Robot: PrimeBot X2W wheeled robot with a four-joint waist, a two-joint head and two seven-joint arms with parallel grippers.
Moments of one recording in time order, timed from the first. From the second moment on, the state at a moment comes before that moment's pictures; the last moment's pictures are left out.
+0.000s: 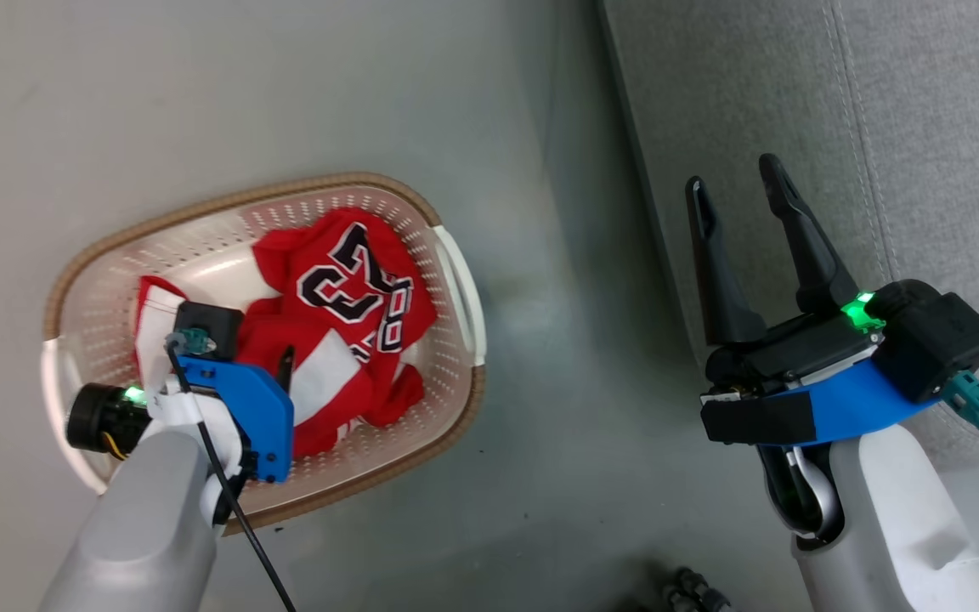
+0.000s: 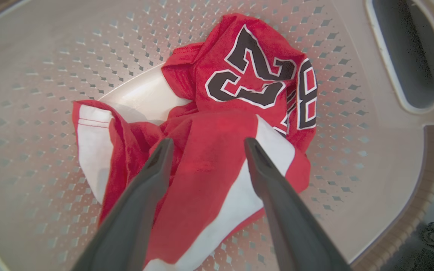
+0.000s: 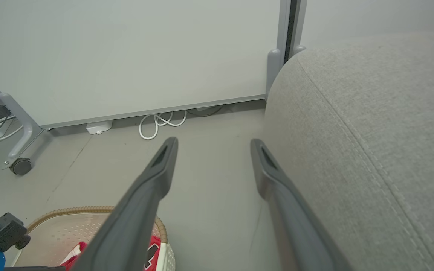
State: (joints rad) left arm -0.59 0.23 -0.38 0.84 -0.31 -0.13 0.14; right arm -0.39 -0.05 0.17 0.05 0.23 0.13 -0.25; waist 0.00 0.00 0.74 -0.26
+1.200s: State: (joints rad) left arm -0.64 0.20 -0.39 1.00 -0.41 -0.11 0.22; right arm -0.41 -0.05 0.20 0.09 0.27 0.13 -0.26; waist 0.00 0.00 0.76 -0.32
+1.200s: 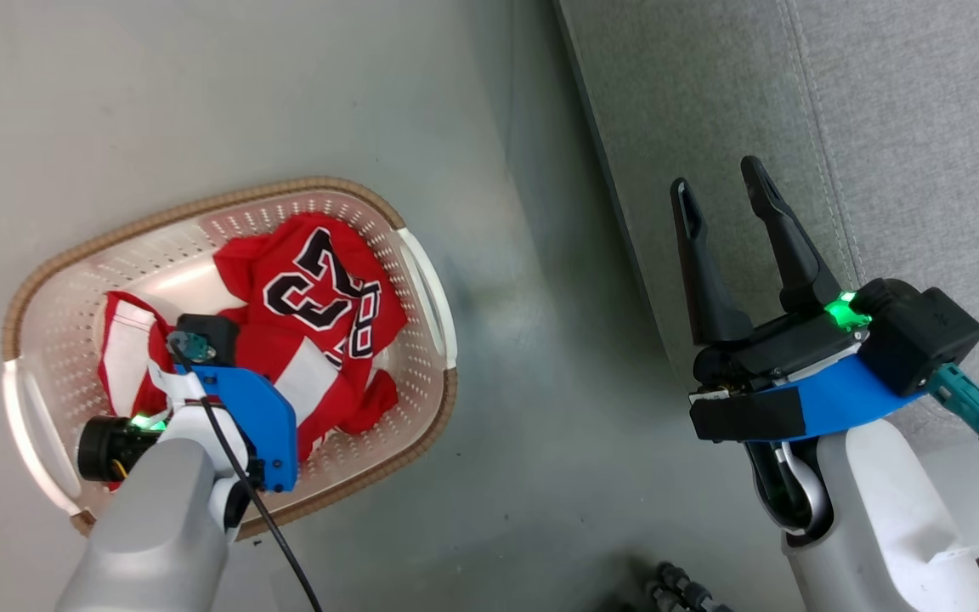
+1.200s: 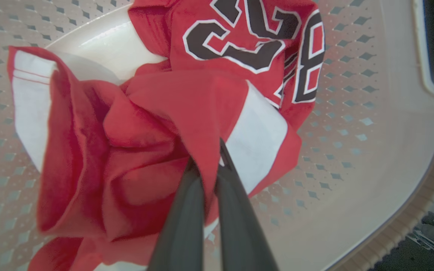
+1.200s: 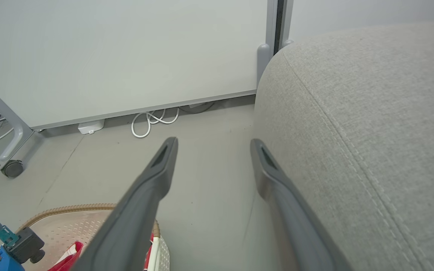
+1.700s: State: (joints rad) left arm -0.61 0.09 -0.47 1.01 -0.47 -0.13 0.07; right arm -0.32 -0.05 0.14 0.19 0.17 0.13 -0.23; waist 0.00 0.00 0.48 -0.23
